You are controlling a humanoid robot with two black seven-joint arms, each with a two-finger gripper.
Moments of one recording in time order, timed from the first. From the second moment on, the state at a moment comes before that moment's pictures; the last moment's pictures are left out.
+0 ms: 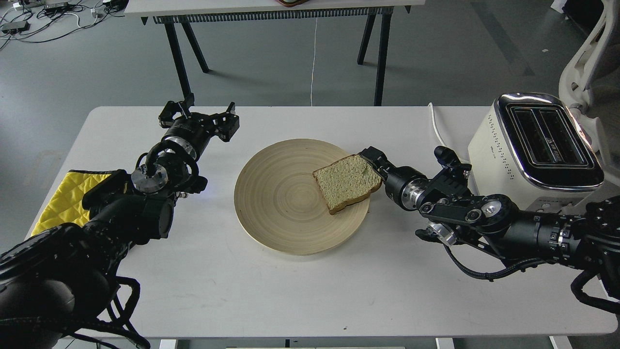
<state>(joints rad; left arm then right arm) -0.89 -0.01 -0.64 -0.16 -1.04 -0.48 0.15 1.04 -0.16 -0.36 0.83 -0.18 -0.30 0.23</state>
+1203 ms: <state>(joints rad) -0.89 -0.01 -0.64 -0.16 -1.04 -0.48 0.15 1.04 -0.19 -0.36 0.86 -0.18 -0.30 0.24</state>
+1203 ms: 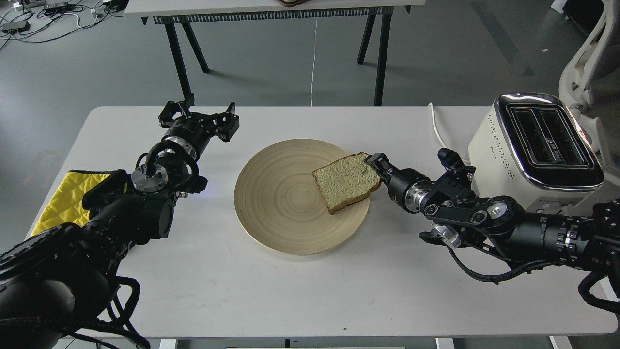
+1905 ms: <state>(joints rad) -0.89 -0.01 -0.64 -0.16 -1.04 -0.48 0.16 1.04 -0.20 -0.35 0.89 -0.18 -0.30 0.24</state>
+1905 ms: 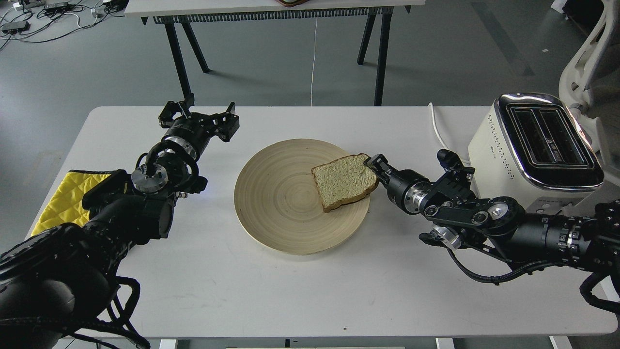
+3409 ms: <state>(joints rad) -0.89 -0.01 -0.64 -0.16 -1.04 -0.48 0.15 1.41 -0.49 -0.28 1.01 -0.19 -0.35 0.24</state>
